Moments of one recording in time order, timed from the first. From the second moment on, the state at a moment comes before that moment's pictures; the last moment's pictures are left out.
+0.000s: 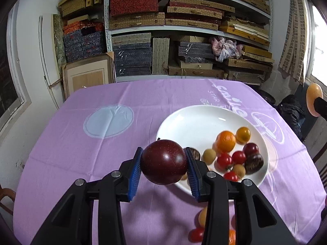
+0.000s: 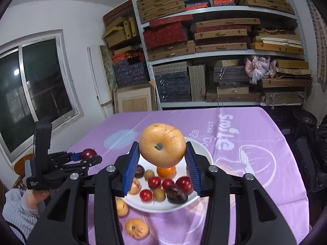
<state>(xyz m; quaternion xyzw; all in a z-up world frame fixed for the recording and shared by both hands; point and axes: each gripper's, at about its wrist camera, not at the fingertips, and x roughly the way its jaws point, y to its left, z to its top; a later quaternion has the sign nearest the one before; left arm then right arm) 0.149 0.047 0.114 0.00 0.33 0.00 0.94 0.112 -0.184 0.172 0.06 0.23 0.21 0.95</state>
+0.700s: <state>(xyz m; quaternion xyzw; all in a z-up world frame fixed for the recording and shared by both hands) 0.263 0.024 0.059 0.04 0.36 0.00 0.93 0.265 -0.113 0.087 -0.04 0.32 0.18 0.93</state>
